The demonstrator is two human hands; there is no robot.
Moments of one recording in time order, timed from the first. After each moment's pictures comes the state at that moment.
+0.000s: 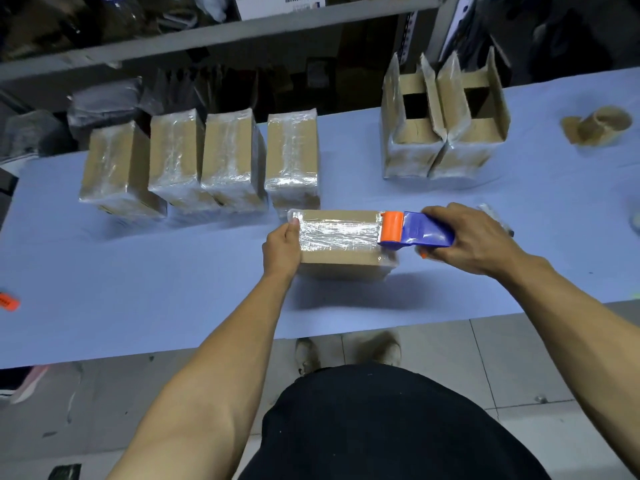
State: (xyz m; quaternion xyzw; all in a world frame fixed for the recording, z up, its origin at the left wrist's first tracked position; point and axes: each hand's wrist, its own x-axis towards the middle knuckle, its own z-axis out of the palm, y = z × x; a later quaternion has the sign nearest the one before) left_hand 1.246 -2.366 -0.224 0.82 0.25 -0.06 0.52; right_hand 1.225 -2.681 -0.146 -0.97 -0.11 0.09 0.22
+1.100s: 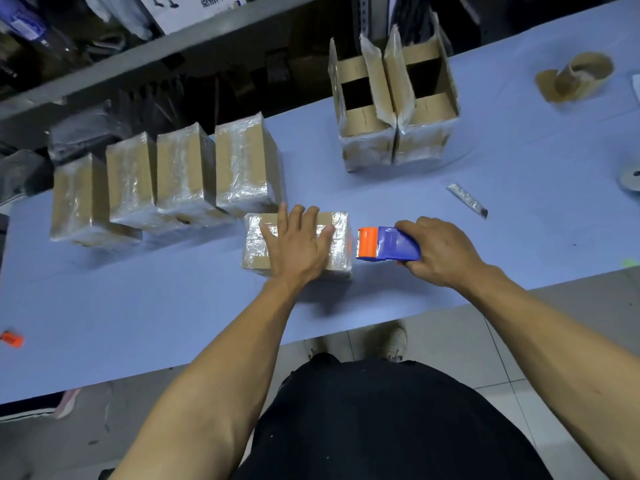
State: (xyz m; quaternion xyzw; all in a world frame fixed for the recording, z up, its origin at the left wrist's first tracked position) left_hand 1.257 -2.470 -0.214 0.99 -0.04 -0.09 0.11; right_hand 1.211 -2.723 -0.197 -0.97 -0.07 0.14 0.19
